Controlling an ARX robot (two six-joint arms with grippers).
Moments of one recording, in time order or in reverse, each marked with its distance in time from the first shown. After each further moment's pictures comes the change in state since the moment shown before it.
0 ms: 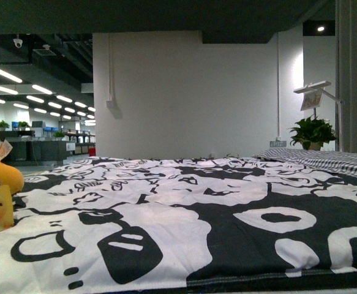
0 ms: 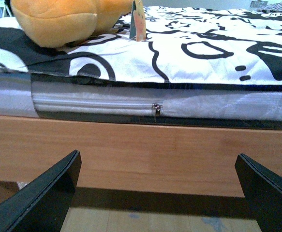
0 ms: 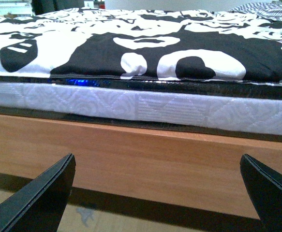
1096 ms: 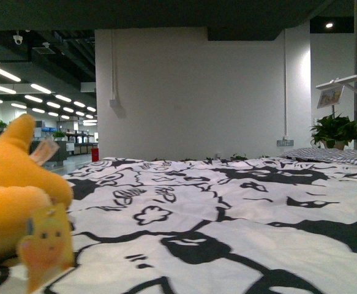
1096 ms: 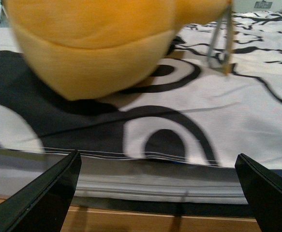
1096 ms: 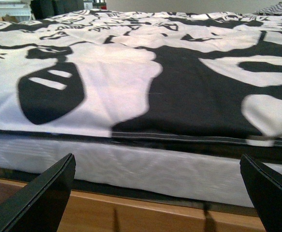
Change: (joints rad) left arm 0.000 -0.001 0.000 0.000 0.000 0.000; right arm 0.000 0.000 0.000 0.001 0.003 0.000
